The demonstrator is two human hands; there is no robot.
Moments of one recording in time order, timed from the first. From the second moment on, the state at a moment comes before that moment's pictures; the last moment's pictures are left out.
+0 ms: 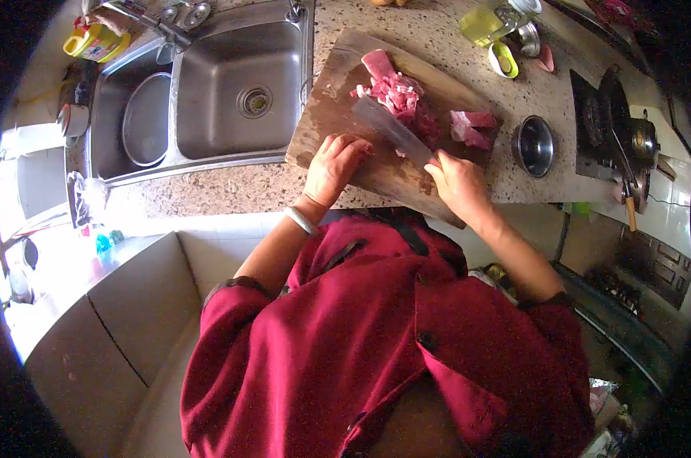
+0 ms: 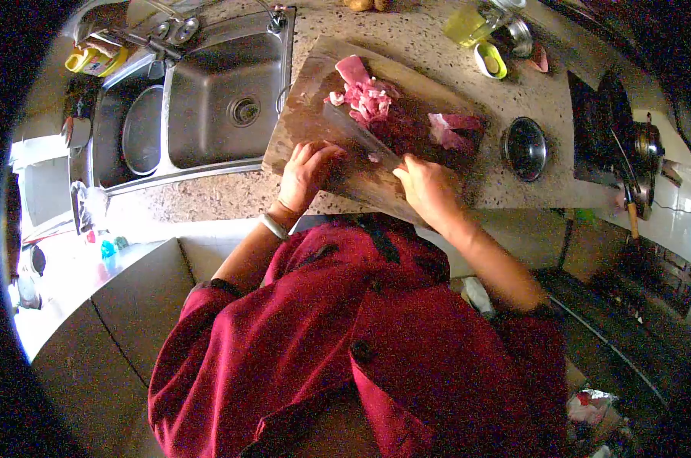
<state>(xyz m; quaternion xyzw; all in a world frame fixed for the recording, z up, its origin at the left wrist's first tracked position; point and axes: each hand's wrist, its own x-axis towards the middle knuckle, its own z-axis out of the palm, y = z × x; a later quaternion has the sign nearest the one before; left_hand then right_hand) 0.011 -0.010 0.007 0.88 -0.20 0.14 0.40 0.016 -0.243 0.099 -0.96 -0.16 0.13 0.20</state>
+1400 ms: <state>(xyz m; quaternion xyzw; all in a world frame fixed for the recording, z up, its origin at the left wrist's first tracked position) 0.005 -0.008 -0.001 0.89 -0.20 0.12 0.40 0.019 -0.220 0.101 -0.95 -0.16 0.17 0.21</state>
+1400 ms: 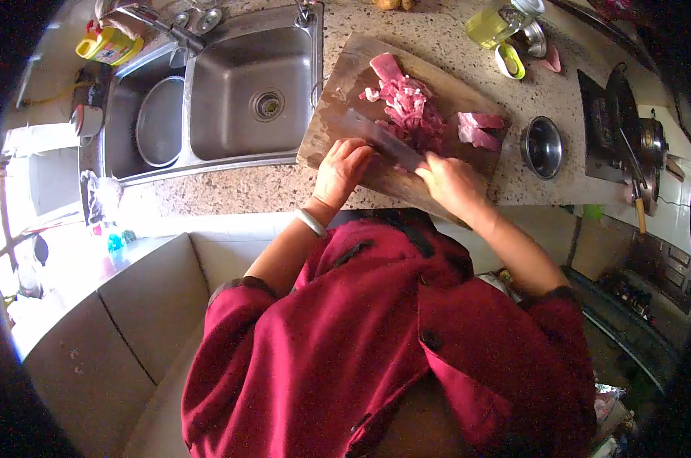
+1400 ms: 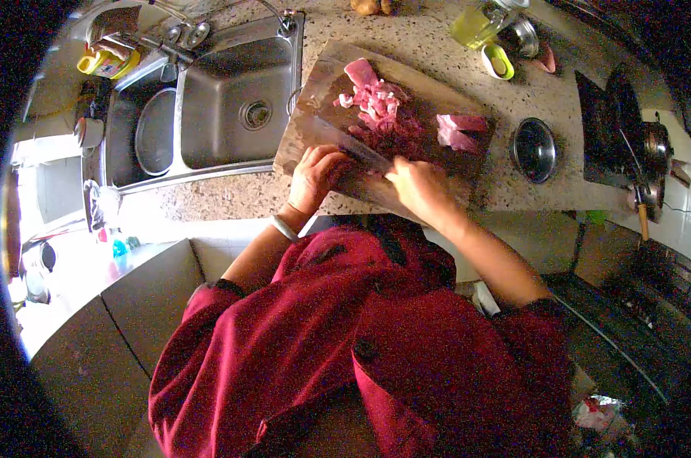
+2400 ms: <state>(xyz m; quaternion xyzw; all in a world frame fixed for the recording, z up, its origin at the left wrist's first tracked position) 0.000 -0.008 0.003 0.89 -0.19 0.13 0.40 0.008 -0.240 0.115 -0.95 -0.16 0.18 0.20</state>
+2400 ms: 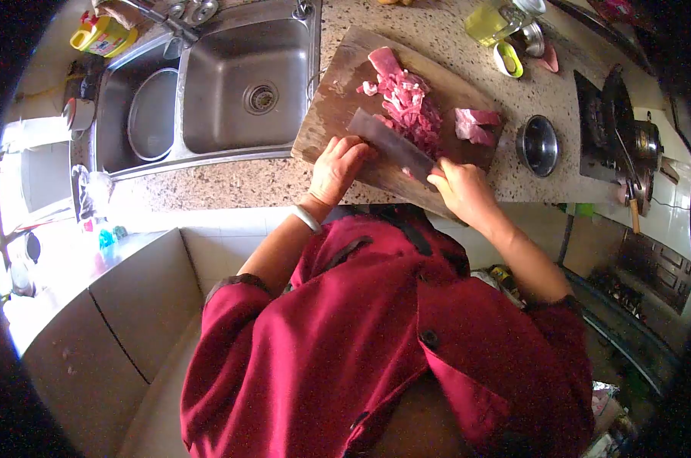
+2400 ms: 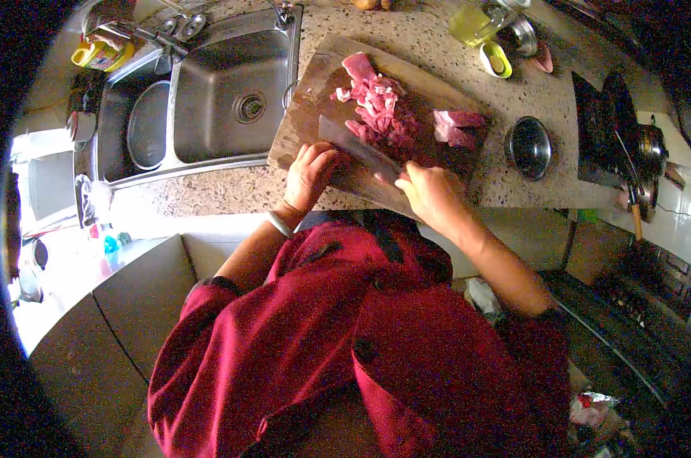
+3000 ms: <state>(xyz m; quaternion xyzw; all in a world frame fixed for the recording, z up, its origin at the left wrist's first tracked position) 0.002 -0.008 -0.003 0.88 -0.18 0.13 0.41 0.020 -0.229 0.095 -0.92 -0.15 0.23 0.26</state>
